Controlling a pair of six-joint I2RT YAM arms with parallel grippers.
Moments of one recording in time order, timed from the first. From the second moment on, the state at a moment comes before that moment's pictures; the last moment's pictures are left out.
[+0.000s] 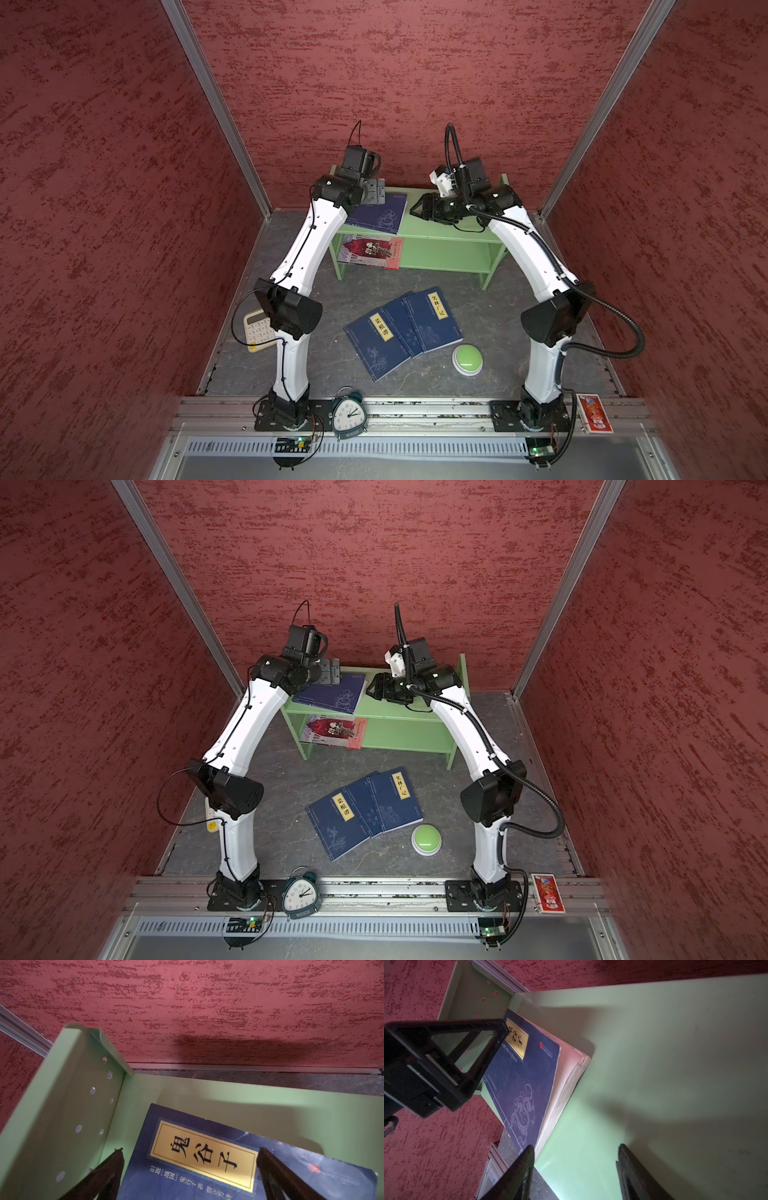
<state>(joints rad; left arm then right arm) -0.39 2.04 2.40 -1.07 -0.32 -0.28 0.42 1.96 2.22 -0.97 -0.44 0.45</state>
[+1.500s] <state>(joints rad) -0.38 2.07 2.35 -1.07 -0.35 -0.42 0.42 1.90 2.11 -0.91 -0.45 0.45</state>
